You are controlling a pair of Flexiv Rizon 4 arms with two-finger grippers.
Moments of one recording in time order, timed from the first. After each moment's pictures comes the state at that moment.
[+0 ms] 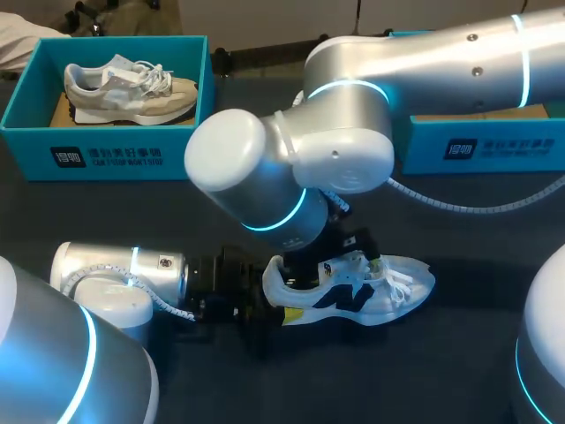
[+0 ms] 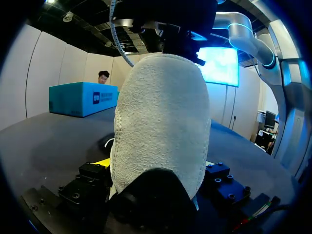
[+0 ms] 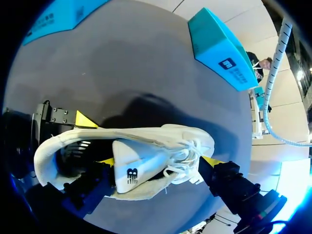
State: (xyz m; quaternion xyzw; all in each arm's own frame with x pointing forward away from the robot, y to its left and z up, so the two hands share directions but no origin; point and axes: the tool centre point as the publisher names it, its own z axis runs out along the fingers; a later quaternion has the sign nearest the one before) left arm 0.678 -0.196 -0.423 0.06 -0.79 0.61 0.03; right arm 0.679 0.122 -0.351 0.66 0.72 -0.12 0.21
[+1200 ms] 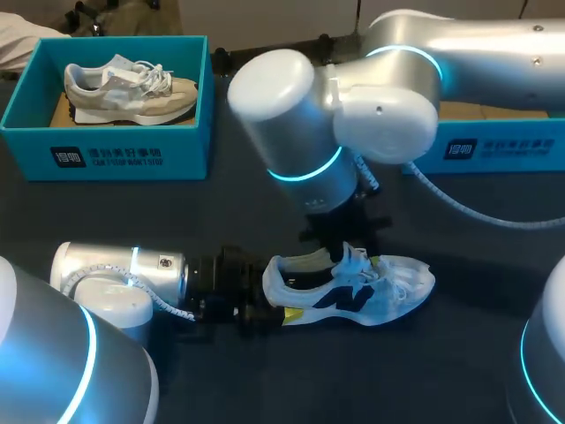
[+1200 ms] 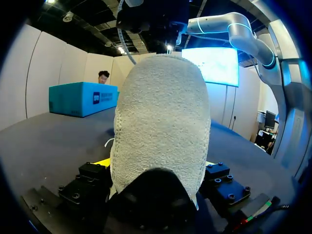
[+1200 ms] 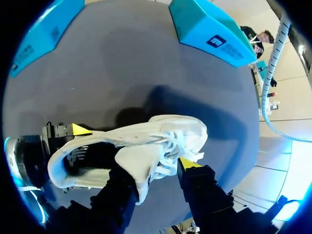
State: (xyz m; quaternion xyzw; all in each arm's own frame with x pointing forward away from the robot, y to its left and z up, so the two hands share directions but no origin) left arm 0.678 -0.196 -0.423 0.06 -0.79 0.61 0.03; right arm 0.675 0.108 -0.325 0.73 0.66 -0.12 0.13
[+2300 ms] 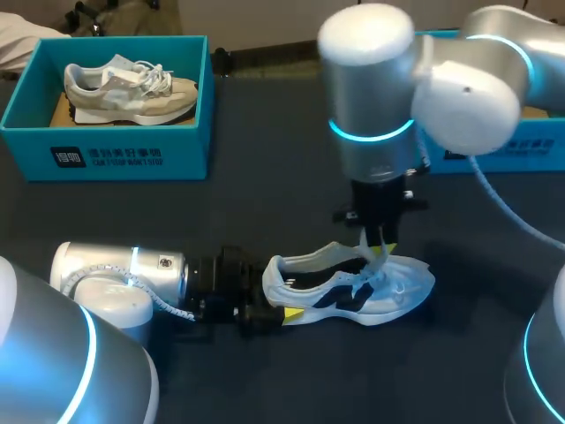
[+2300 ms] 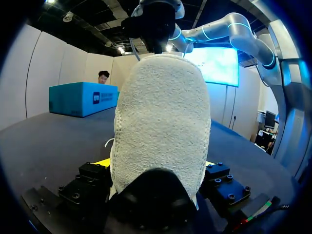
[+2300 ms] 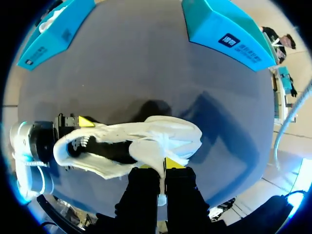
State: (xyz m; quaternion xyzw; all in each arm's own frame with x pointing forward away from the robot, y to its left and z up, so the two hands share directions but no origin) left arm 0.678 -0.196 -0.423 0.06 -0.79 0.61 0.03; right arm 0.684 0.068 -0.307 0.69 0.72 -0.08 0.03
